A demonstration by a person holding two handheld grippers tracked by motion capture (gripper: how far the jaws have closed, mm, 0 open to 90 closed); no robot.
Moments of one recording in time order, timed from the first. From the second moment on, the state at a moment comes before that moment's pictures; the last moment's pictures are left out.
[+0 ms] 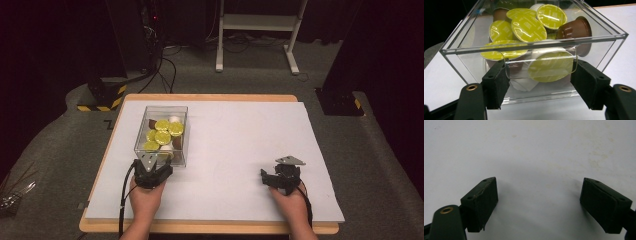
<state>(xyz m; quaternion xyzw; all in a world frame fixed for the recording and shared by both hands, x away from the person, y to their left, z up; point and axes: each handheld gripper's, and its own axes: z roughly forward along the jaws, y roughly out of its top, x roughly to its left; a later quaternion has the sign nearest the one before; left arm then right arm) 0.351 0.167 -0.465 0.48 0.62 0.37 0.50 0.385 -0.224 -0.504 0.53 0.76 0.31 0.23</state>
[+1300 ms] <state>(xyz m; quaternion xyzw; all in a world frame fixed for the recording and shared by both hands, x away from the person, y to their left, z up) 0.311 0.168 -0.464 0.49 0.62 0.37 0.49 0.385 -0.224 -0.504 0.53 0.76 0.31 0.23</state>
